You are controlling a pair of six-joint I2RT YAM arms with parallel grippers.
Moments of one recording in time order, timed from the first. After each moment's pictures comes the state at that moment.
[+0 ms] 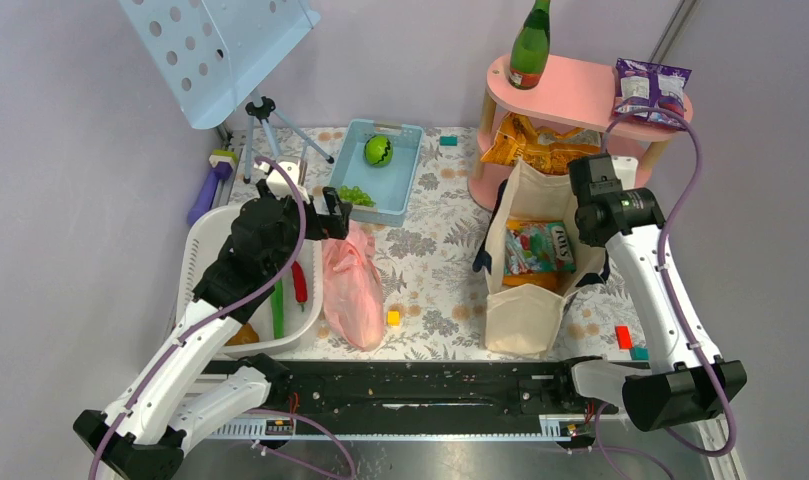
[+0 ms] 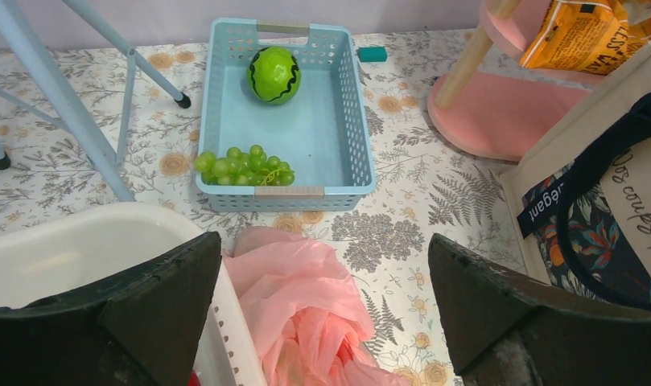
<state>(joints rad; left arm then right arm) -0.53 0.85 0.96 -0.33 -0.20 -0.21 0.20 1.22 1.35 -1.22 0.63 0.34</state>
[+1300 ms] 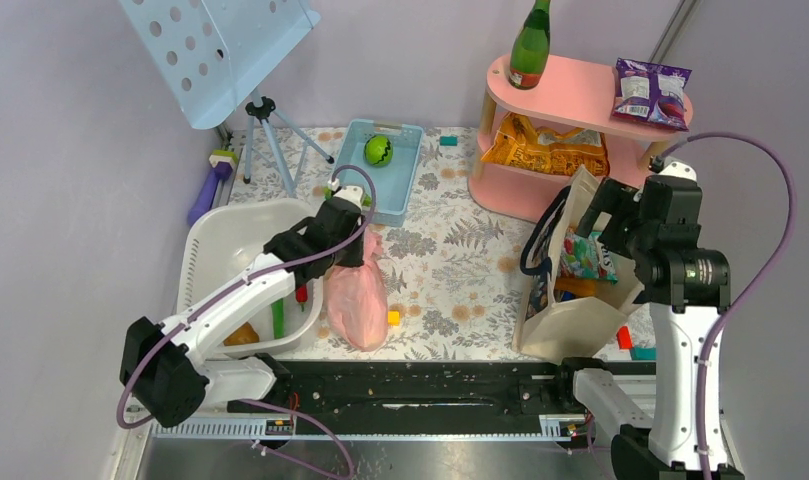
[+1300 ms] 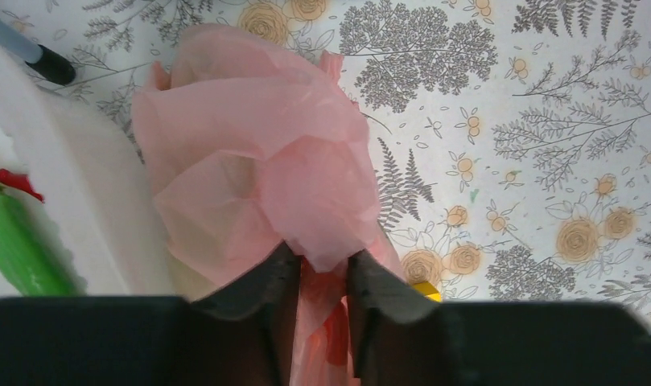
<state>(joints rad) -0.65 1.20 0.97 -0.58 -0.24 -0.41 -0.03 0.94 1.42 -1.16 0.19 0.32</state>
